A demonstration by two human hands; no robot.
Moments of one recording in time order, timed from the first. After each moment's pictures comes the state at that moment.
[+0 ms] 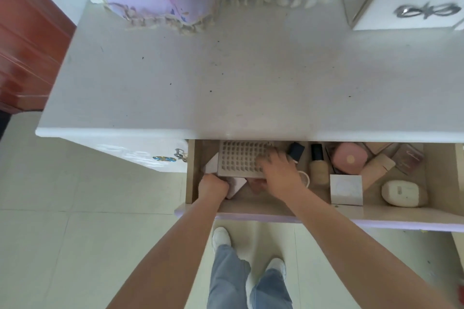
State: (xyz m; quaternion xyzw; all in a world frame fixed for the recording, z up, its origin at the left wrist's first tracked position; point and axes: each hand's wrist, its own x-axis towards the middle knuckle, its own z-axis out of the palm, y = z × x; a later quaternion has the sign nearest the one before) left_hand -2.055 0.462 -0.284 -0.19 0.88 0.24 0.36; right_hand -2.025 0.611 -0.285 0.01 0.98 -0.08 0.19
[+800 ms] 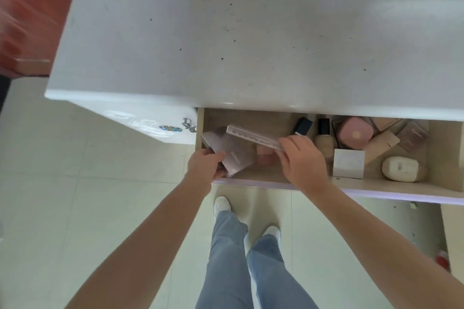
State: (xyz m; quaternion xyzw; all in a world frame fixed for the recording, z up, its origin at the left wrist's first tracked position) left_hand -2.035 0.429 -0.237 -0.36 0.65 0.59 0.31; right_hand -1.981 0.614 -0.268 -0.05 0.98 -0.14 -0.15
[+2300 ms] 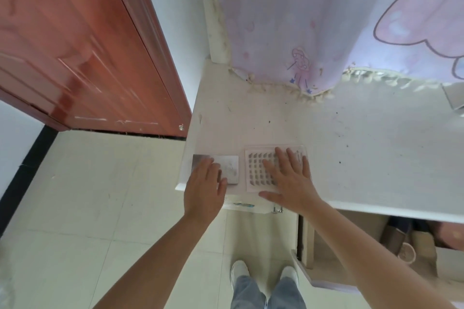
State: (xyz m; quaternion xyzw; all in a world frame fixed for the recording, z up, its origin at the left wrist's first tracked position) left_hand -2.208 0.187 -0.202 0.10 0.97 0.22 0.00; right_hand -2.189 0.394 -0.206 -0.04 0.98 -0.05 0.20
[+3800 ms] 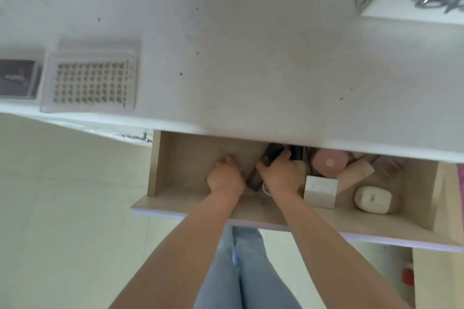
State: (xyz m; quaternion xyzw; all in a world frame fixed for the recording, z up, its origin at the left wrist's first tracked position) left_hand -2.054 0.553 -0.317 -0.04 0.92 0.08 0.38; right_hand -2.034 0.652 -0.293 0.36 0.88 -0.21 0.24
